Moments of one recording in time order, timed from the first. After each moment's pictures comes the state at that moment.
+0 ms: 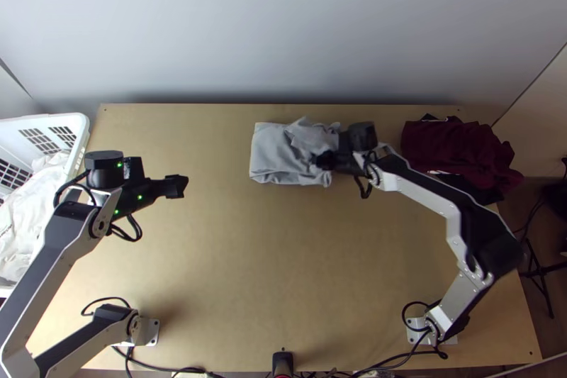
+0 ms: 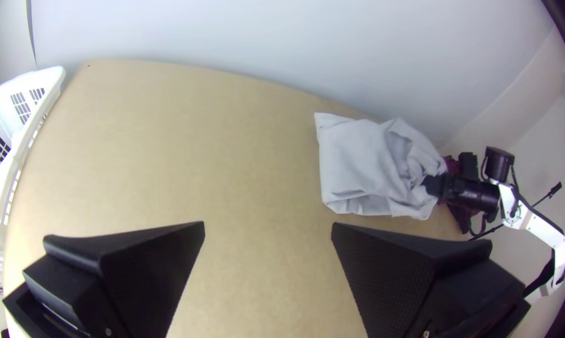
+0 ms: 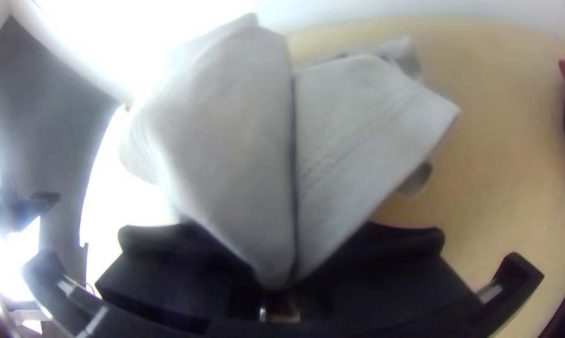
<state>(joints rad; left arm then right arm) -0.14 1.05 0.92 -0.57 0.18 -0.32 0.44 1.83 1.19 -0.09 -0.26 0.46</state>
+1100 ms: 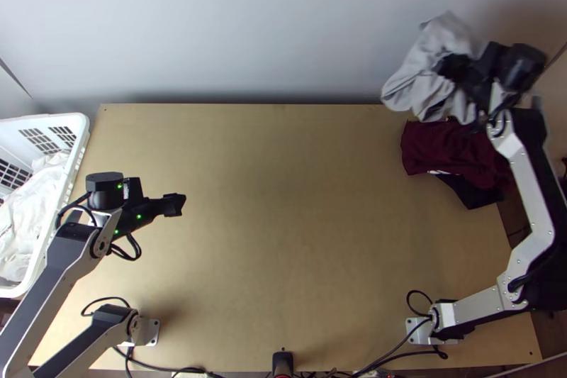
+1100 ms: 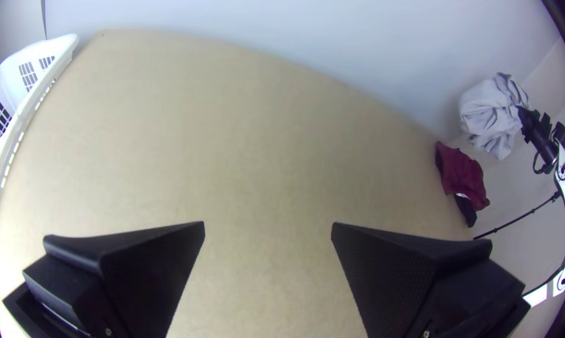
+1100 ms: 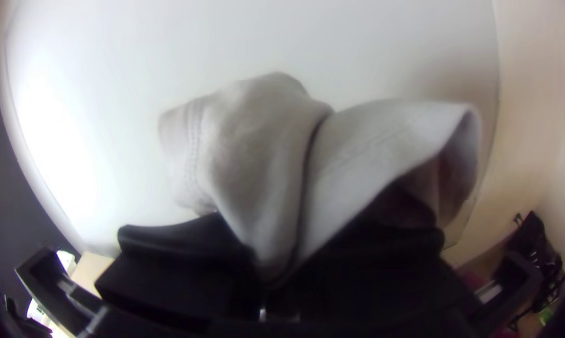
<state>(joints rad) -0.12 0.93 0.76 -0.56 0.19 -0.34 -0.08 1.61 1.61 -0.20 -0.18 0.23</state>
